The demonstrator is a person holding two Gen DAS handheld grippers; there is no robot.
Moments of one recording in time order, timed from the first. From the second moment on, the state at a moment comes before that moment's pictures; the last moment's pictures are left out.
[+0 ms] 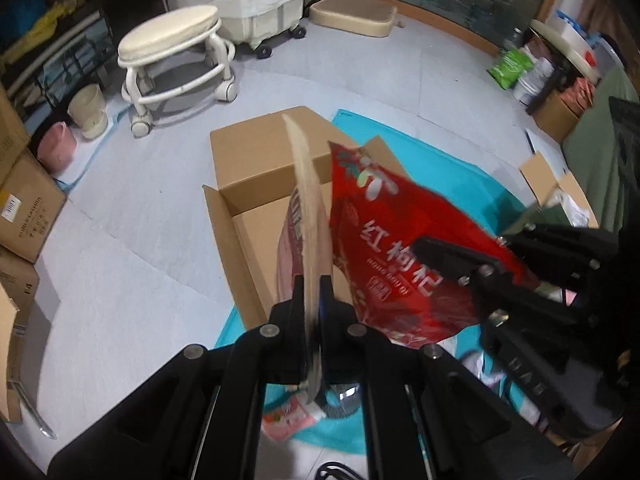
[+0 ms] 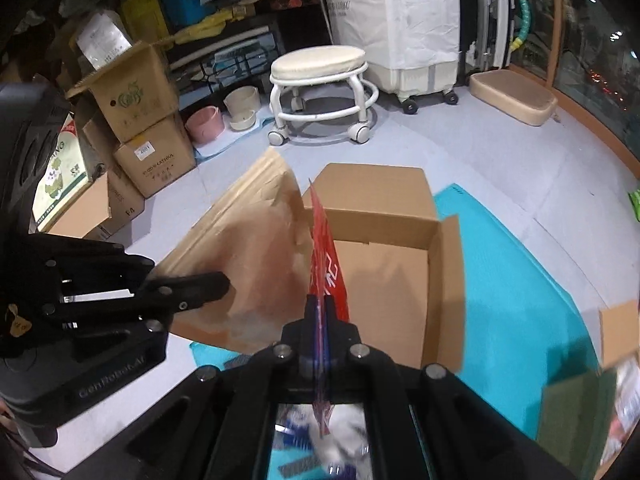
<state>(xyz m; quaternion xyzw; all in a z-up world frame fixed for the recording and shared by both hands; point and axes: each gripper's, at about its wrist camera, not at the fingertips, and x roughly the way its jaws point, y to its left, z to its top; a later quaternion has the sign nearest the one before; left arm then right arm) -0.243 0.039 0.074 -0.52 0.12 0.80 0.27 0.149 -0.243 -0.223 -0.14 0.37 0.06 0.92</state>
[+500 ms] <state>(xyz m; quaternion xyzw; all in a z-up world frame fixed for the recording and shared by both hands) -0.328 0.050 0.015 -0.53 0.13 0.80 0.24 0.278 -0.254 -0.270 -0.13 0.38 0.06 0.92</state>
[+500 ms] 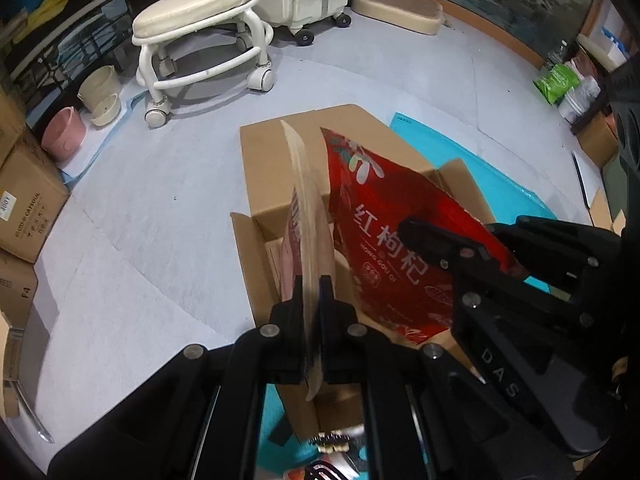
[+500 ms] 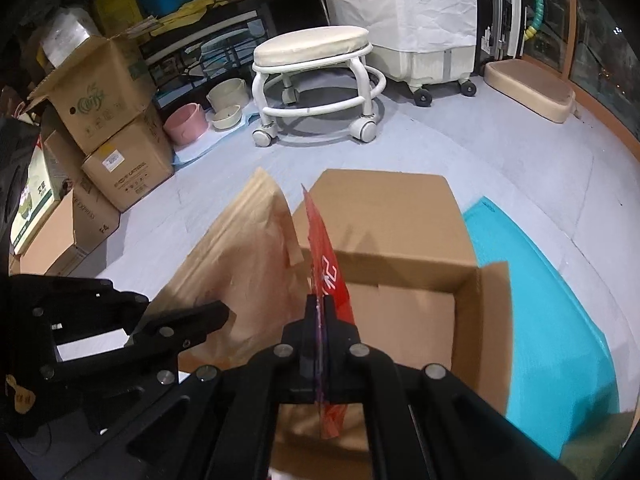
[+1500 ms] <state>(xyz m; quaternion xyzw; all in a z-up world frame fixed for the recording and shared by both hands) -0.322 0.059 -0.019 -0.53 0.21 0.79 0.23 0.290 -0.304 -0.308 -0.13 0.35 0.02 0.93</state>
